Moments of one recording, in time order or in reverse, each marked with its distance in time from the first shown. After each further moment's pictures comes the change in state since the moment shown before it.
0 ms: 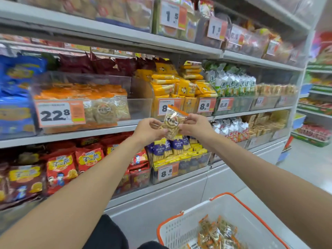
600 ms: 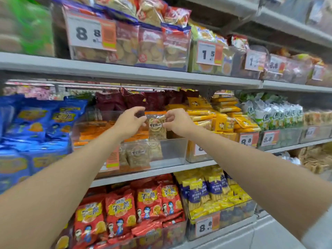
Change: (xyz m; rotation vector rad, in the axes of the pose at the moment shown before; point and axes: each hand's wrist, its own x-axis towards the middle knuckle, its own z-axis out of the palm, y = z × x) left_hand 0.090 0.059 -0.181 0.544 0.297 0.190; right_hand 0.147 -0.093 0.137 -0.498 -0.044 -0.355
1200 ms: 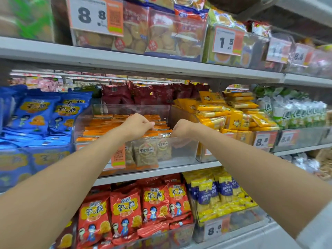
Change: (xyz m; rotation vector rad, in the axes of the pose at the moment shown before) left_hand 0.007 -0.028 0.009 0.201 -0.223 -0.056; right_hand 0.019 0.018 0.023 -0.057 -0.428 0.373
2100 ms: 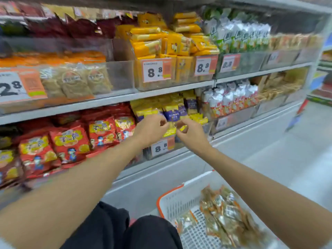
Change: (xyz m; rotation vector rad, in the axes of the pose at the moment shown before) left_hand -0.124 0.102 0.252 0.080 -0.116 0.162; right_hand -0.159 0.277 0.075 0.073 0.555 -0.166
